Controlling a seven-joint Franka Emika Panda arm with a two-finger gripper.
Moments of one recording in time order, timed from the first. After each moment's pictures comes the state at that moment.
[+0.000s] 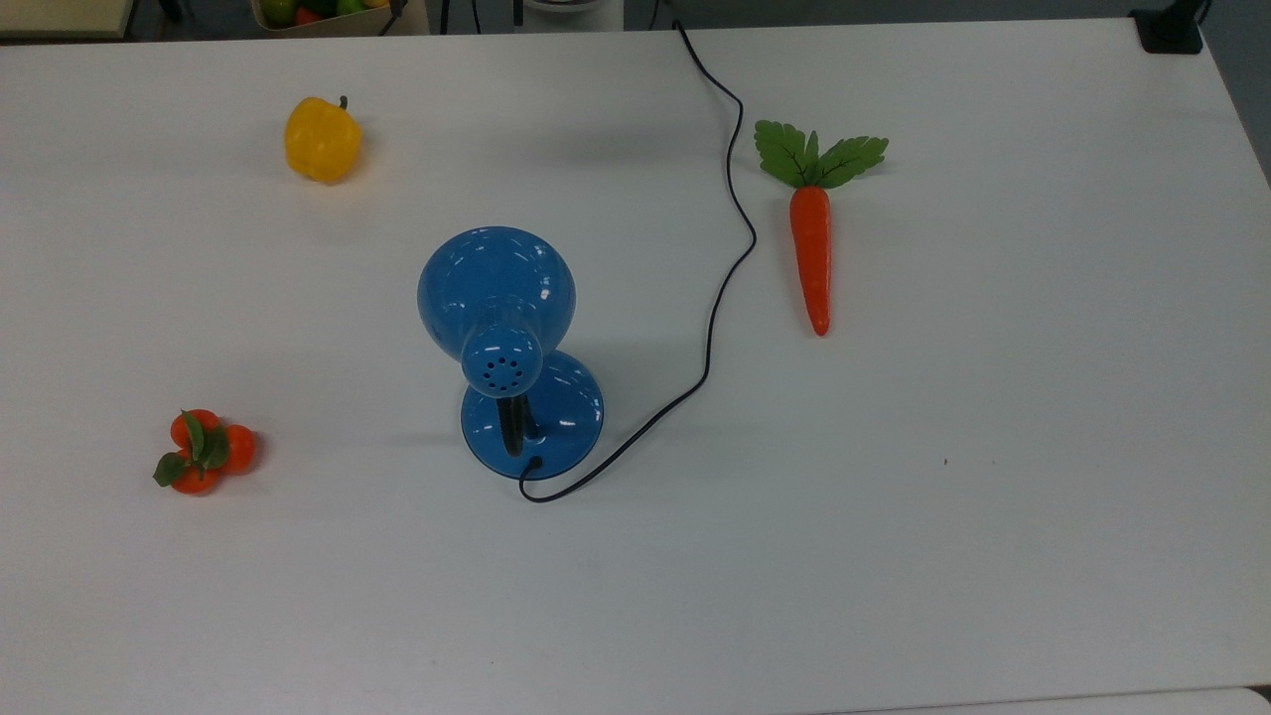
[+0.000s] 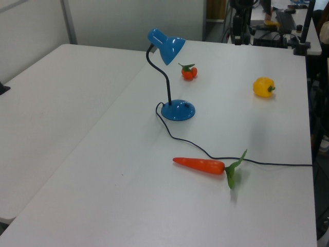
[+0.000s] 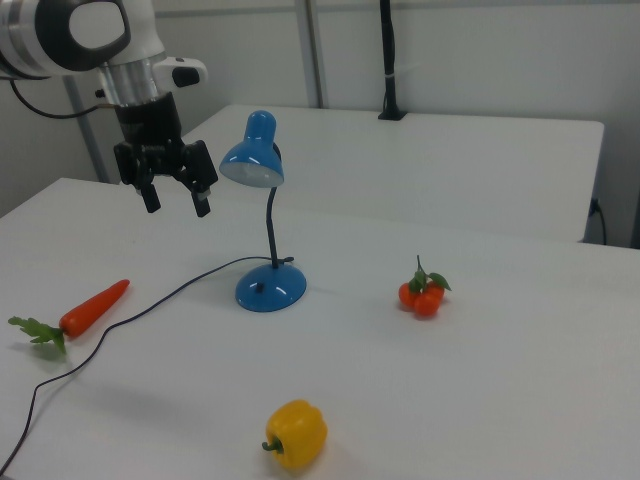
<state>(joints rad) 0.00 0.01 0.04 -1.60 -0.11 1.56 -0.03</state>
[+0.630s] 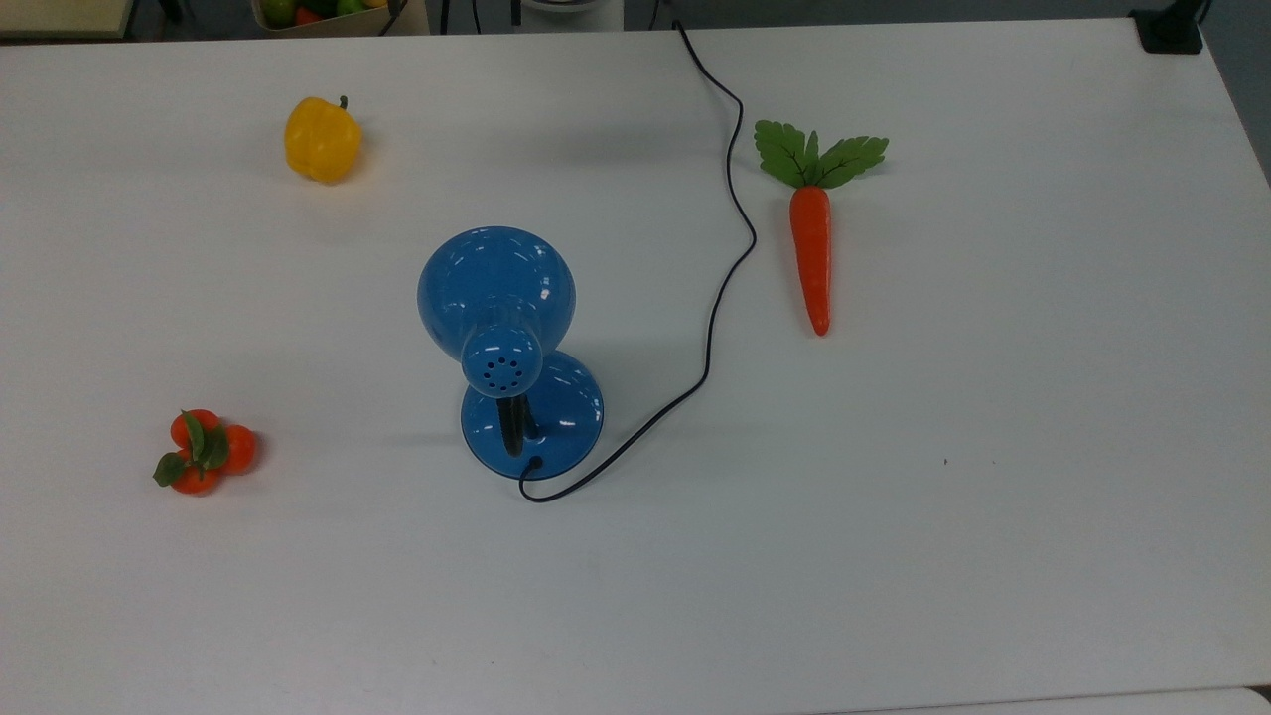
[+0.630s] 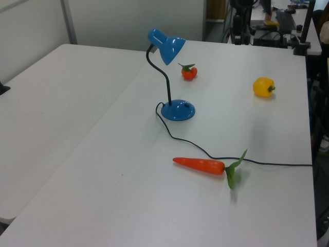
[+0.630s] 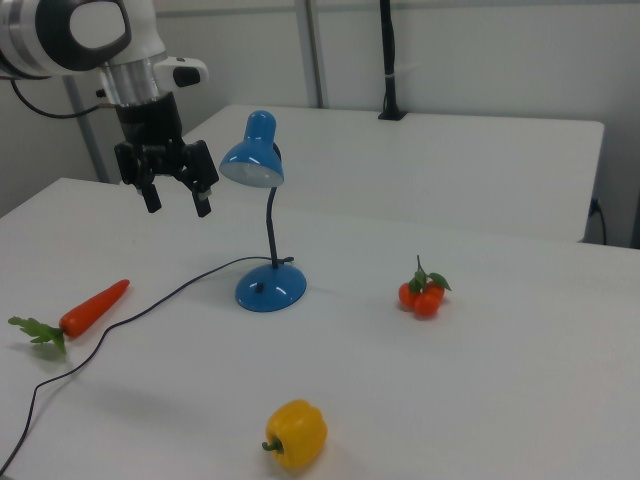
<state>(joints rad) 0.00 0.01 0.04 -1.60 -0.11 1.56 -0.03</state>
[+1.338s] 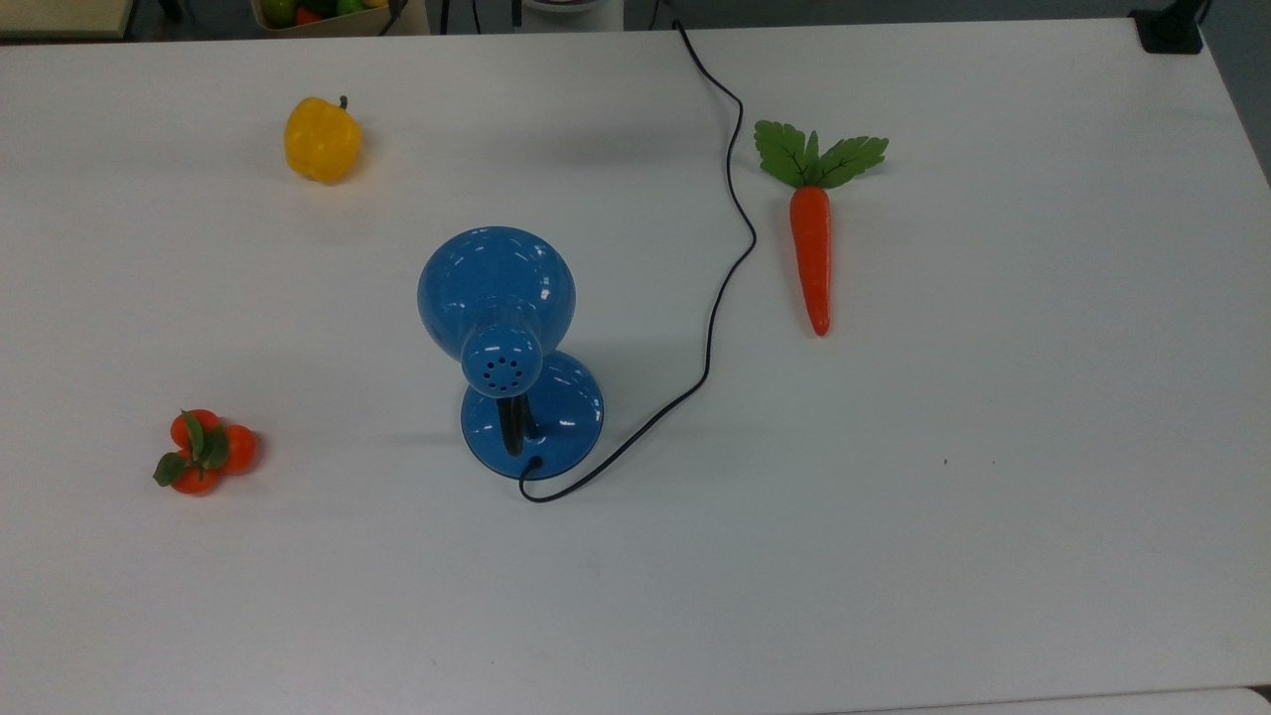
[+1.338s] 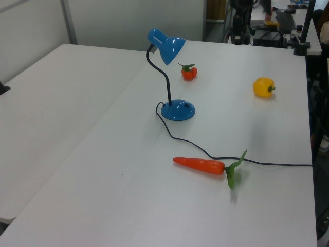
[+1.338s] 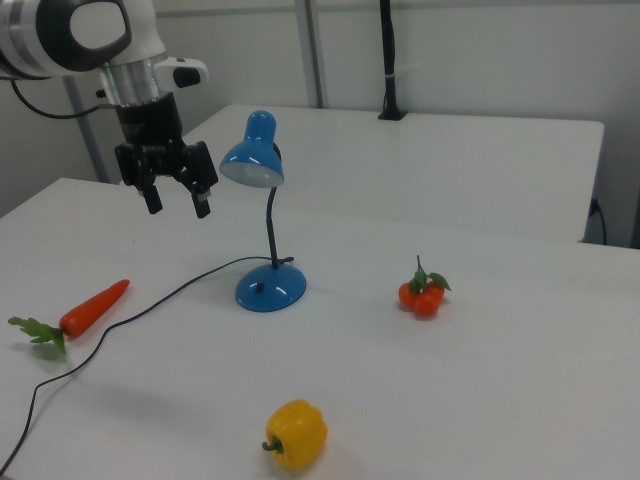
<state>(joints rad) 0.00 0.01 0.04 -1.60 -0.11 1.56 -0.03</state>
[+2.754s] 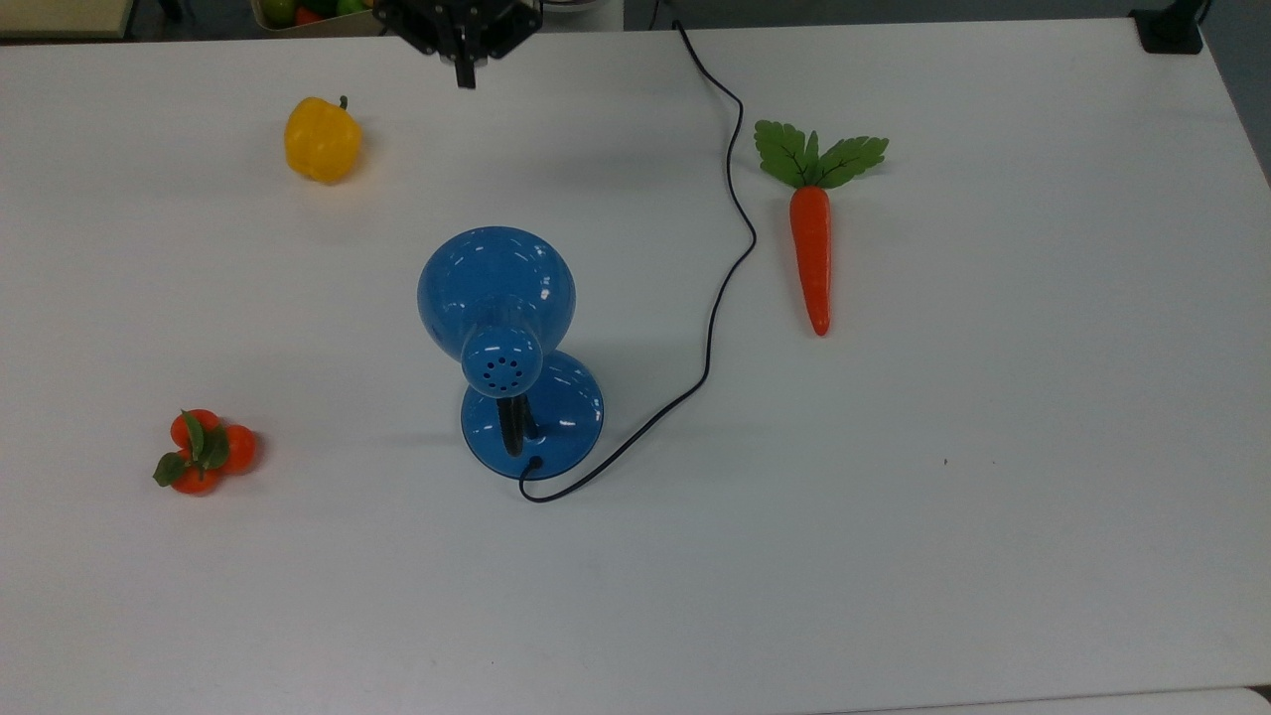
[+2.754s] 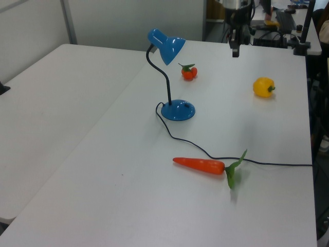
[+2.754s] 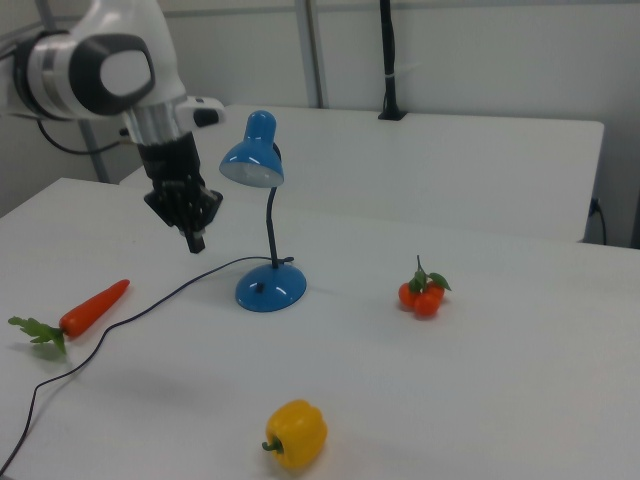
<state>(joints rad) 0.00 0.04 0.04 -1.71 -0.10 1.69 -0.03</state>
